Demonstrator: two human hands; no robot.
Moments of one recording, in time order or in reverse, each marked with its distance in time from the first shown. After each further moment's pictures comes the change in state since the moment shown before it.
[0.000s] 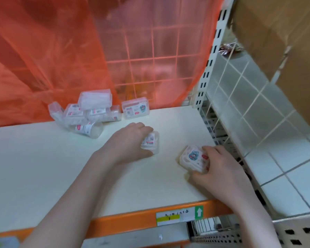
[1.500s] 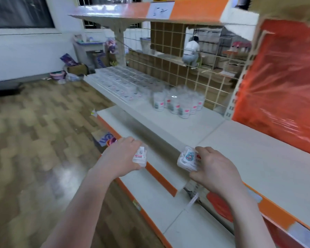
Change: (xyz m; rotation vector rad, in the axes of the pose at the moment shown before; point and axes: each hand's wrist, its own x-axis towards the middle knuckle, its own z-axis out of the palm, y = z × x) left_hand -0.673 -0.382 -0.040 -0.026 0.221 -1.059; right_hand -0.190 -0.645 0.247 -0.173 -0.200 -1.032
